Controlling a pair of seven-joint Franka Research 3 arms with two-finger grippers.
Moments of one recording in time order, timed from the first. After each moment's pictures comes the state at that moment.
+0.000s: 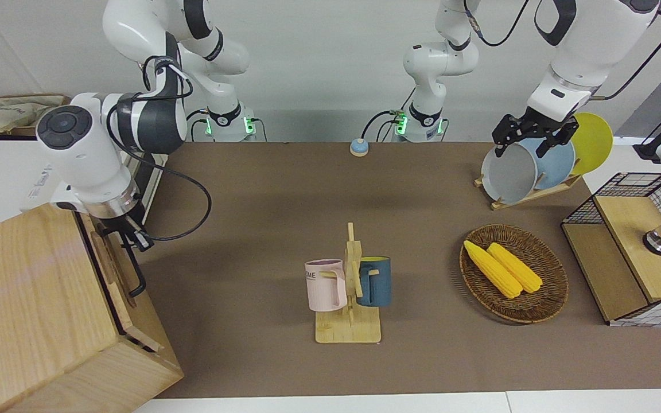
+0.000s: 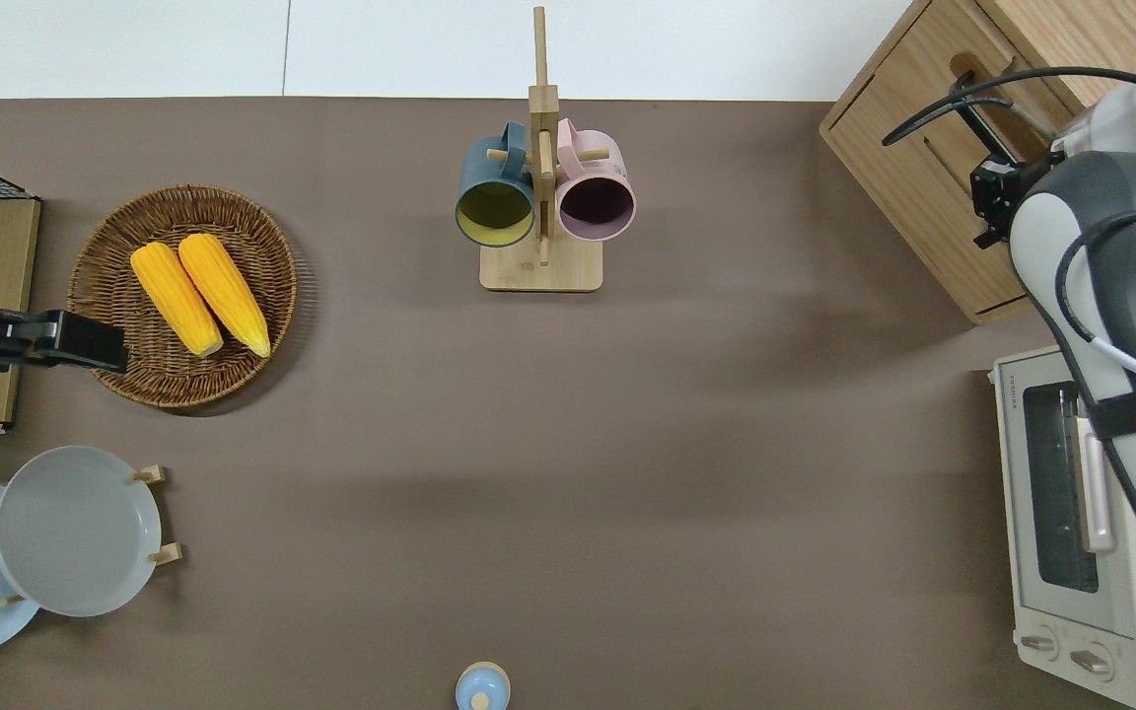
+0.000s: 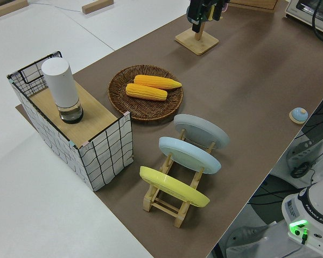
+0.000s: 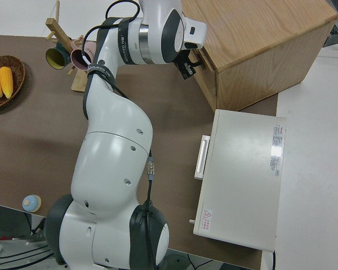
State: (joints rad) left arm 0.04 0.05 -0.07 -1.50 0.00 1.52 0.04; right arm -0.12 0.48 0.09 -1.25 -0.13 1.73 0.82
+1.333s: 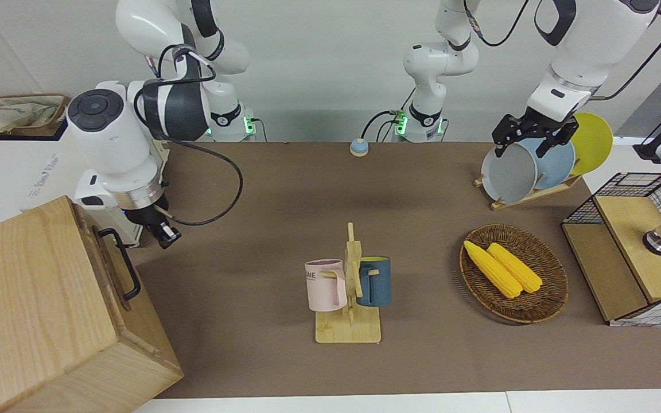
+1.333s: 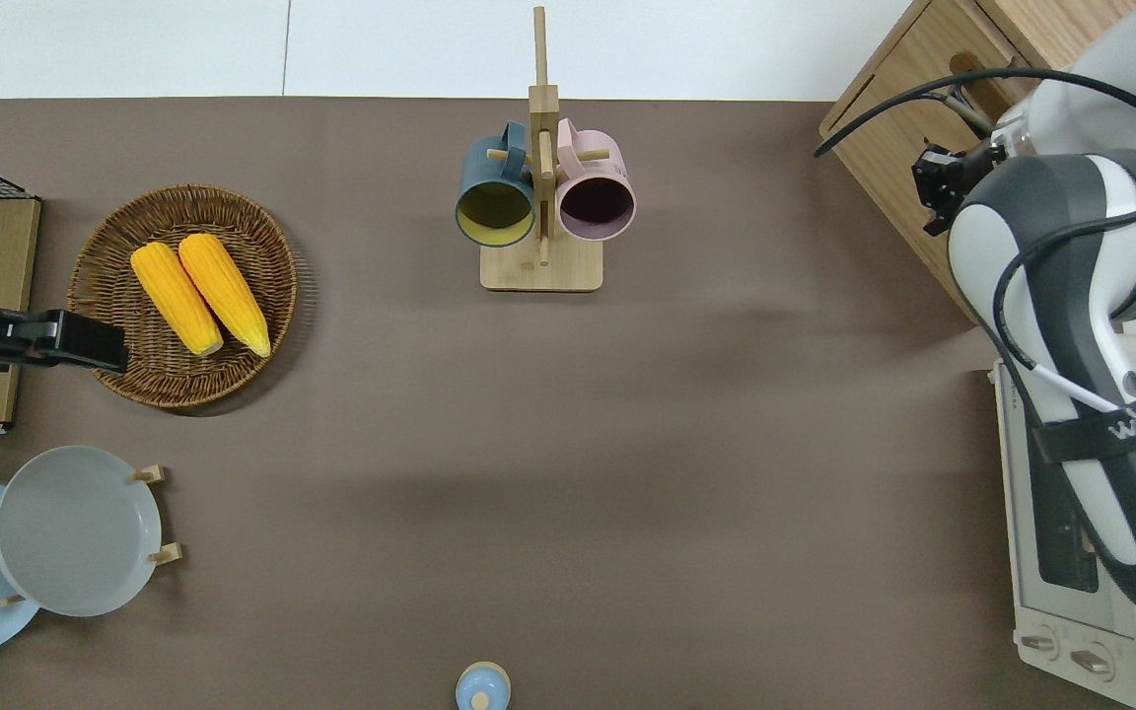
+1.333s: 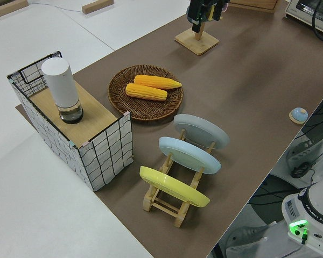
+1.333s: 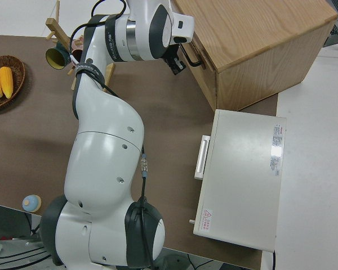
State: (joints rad) left arm 0.04 0.05 -0.07 -1.50 0.00 1.52 0.04; right arm -0.02 0.47 0.11 -1.21 -0.13 1.71 0.77
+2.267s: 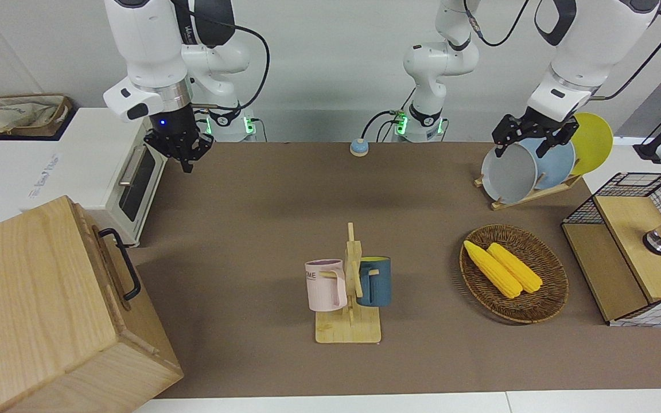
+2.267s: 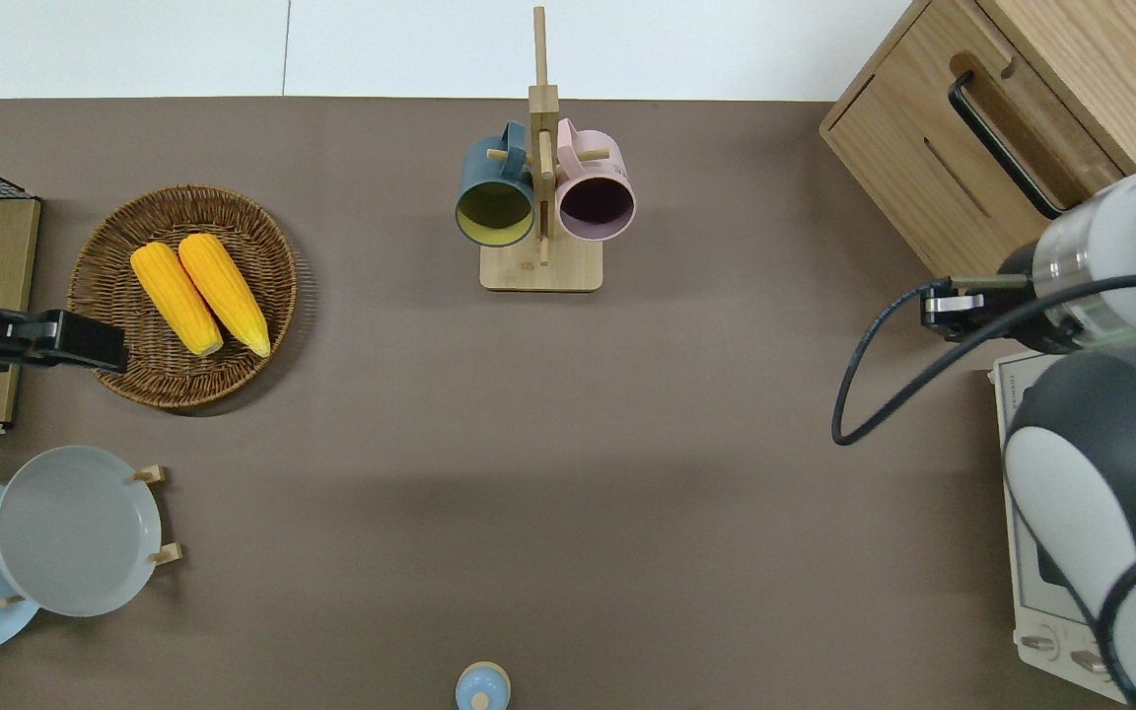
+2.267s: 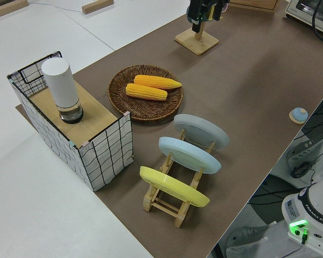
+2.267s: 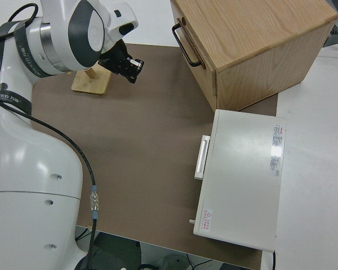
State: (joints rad) left arm 0.04 0.05 -0.07 -1.50 0.00 1.52 0.04; right arm 0.05 0.06 0.10 -1.53 -0.09 1.60 0.23
